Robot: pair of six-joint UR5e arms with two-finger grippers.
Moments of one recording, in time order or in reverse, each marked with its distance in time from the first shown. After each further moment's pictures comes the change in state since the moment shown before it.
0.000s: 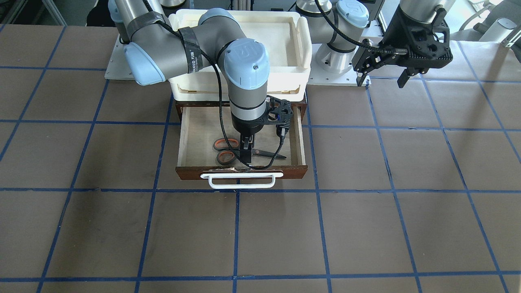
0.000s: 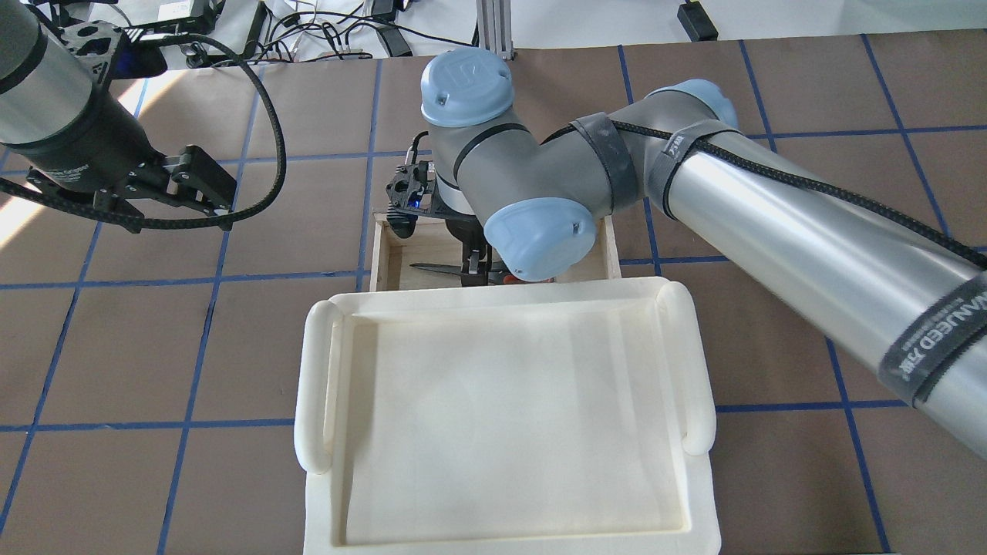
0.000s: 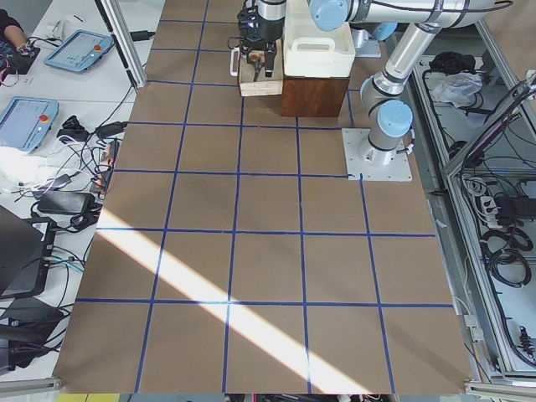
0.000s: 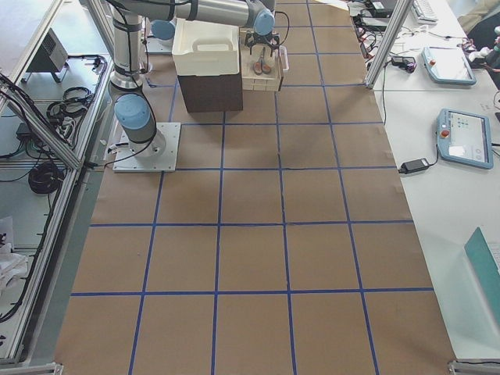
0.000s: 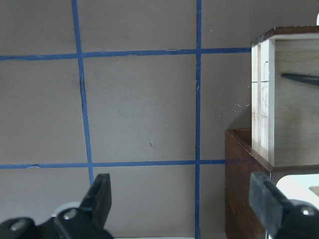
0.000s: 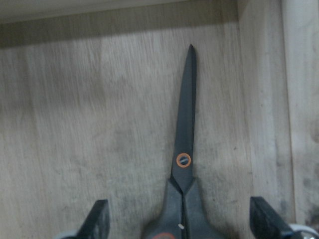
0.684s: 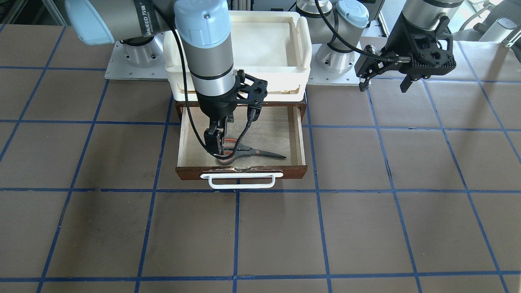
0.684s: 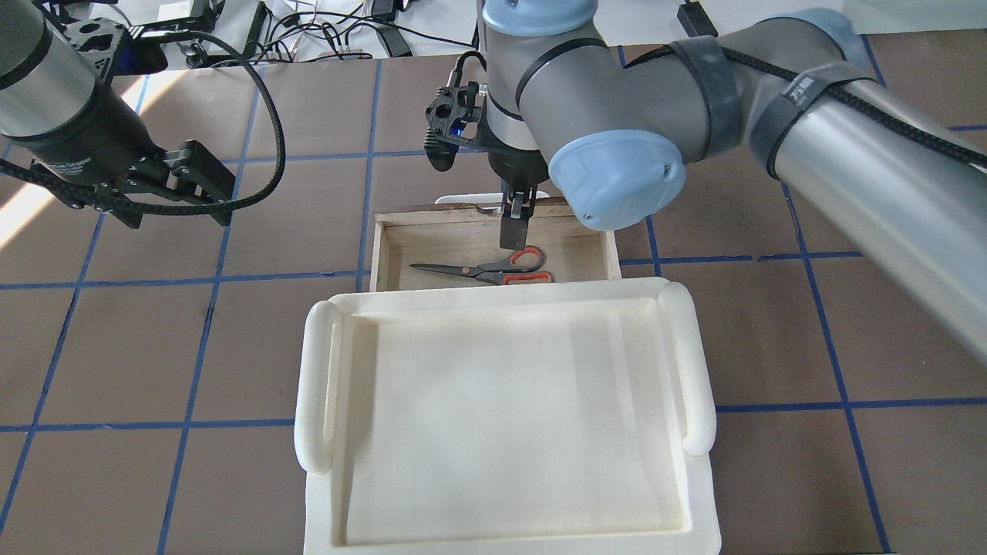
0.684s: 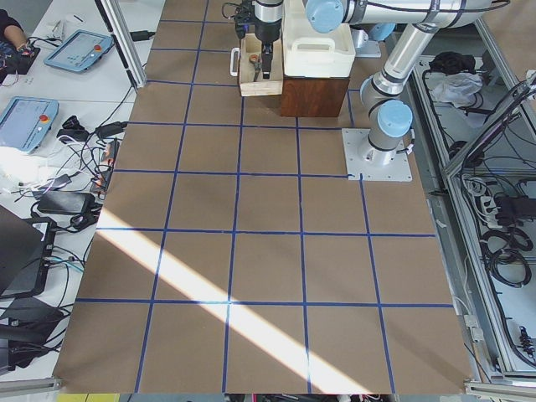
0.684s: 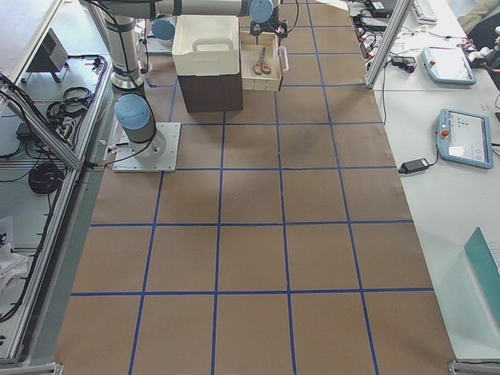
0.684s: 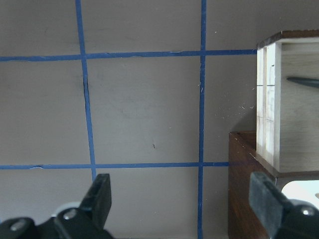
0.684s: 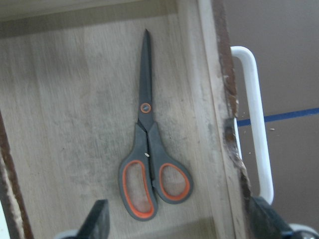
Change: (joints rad) left arm 0.006 -0.028 0.012 0.009 0.012 -0.001; right arm -0.131 -0.128 -0.050 0.084 0.007 0.004
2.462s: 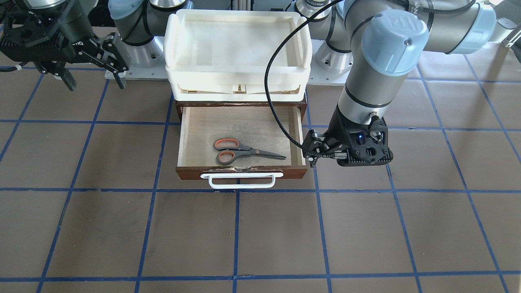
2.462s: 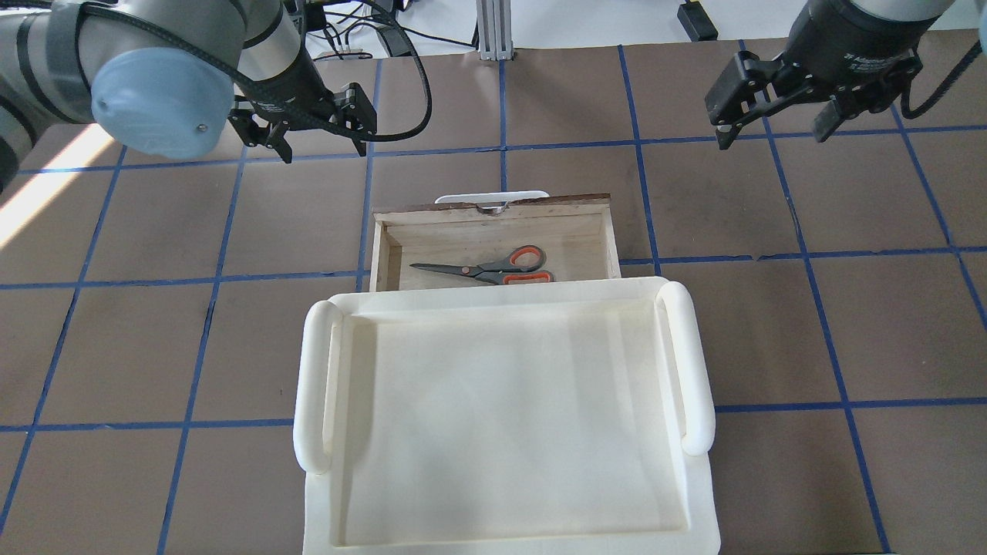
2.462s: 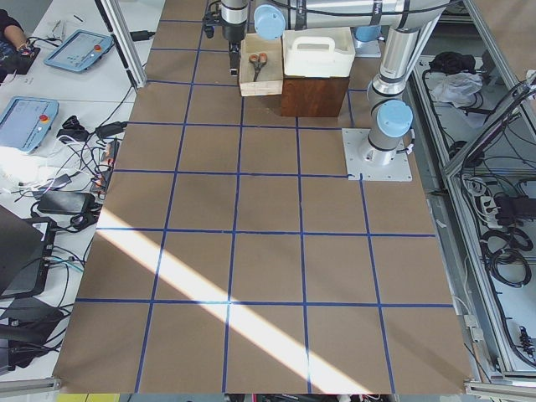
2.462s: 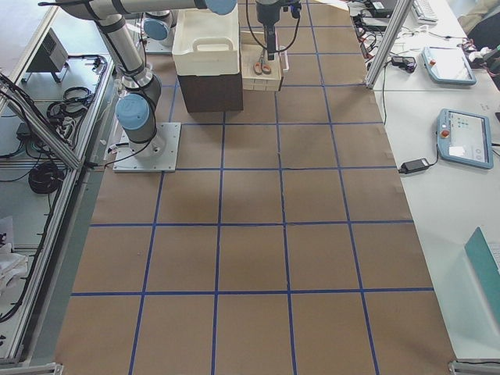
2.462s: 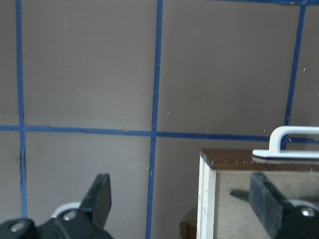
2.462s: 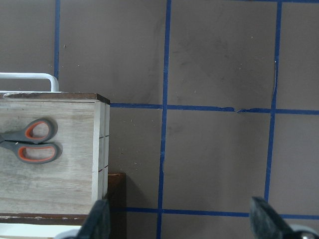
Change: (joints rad) left arm -0.222 -0.371 0.132 0.309 -0.004 -0.286; right arm -0.395 -0.289 -0.010 0.306 -0.013 0.896
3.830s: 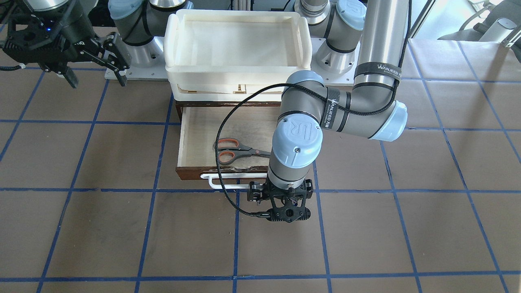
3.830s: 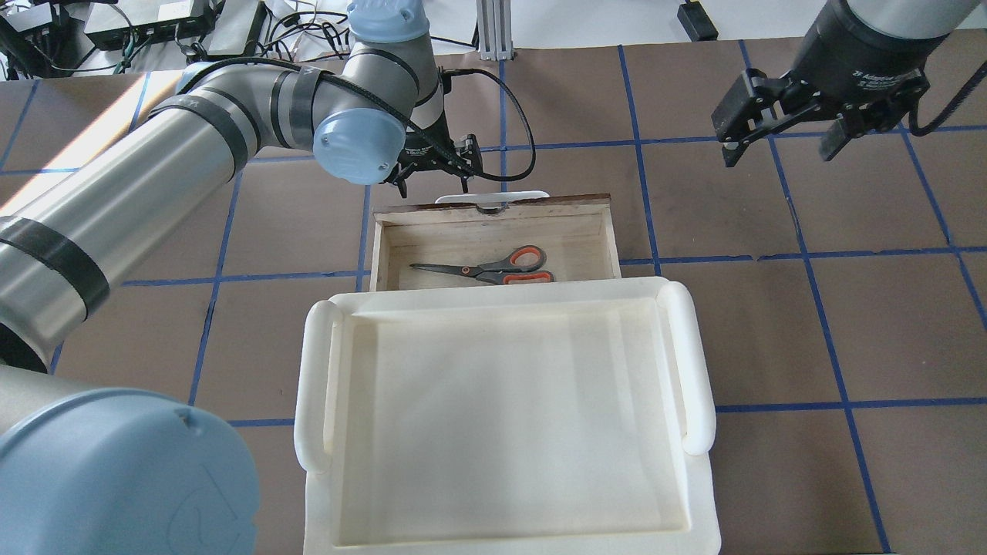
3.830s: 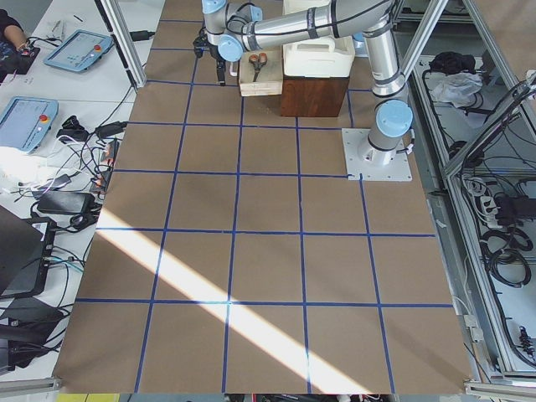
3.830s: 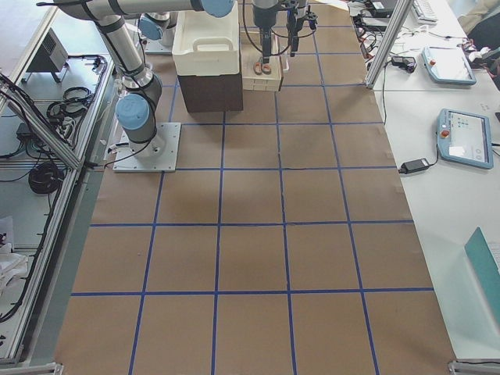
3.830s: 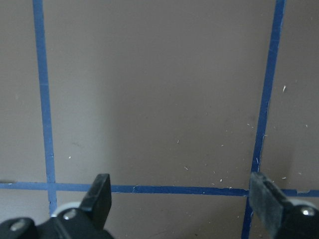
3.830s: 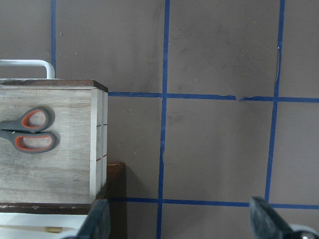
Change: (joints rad) left arm -0.149 -0.294 0.075 0.126 -0.012 -0.156; right arm -0.007 -0.012 0.020 0.016 0.004 -0.005
